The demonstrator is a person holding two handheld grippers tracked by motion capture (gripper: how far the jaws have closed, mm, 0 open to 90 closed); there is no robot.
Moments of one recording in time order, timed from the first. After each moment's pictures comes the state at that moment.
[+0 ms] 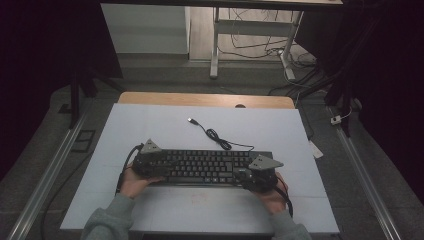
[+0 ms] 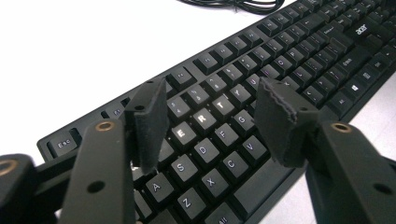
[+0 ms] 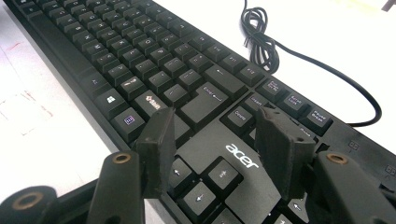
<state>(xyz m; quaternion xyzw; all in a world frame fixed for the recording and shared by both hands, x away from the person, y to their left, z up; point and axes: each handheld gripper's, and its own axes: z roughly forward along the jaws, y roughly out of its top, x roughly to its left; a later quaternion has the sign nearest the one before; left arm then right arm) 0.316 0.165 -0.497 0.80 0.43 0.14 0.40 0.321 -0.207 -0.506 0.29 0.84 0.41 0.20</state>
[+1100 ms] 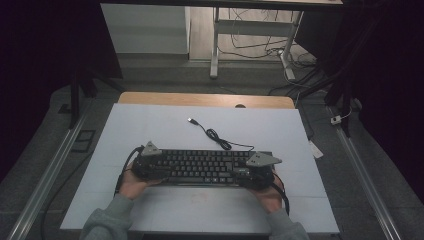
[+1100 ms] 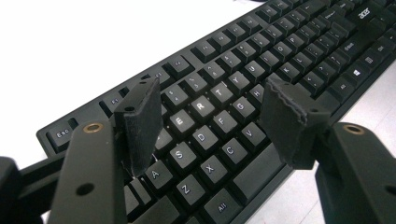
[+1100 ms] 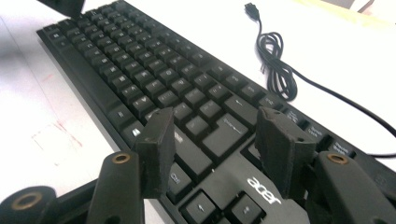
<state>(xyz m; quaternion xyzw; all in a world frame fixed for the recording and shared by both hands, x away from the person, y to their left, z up) 0.312 0.164 -0.500 0.81 0.42 0.14 0.39 0.324 -0.194 -0.494 0.28 0.83 0.44 0.17</state>
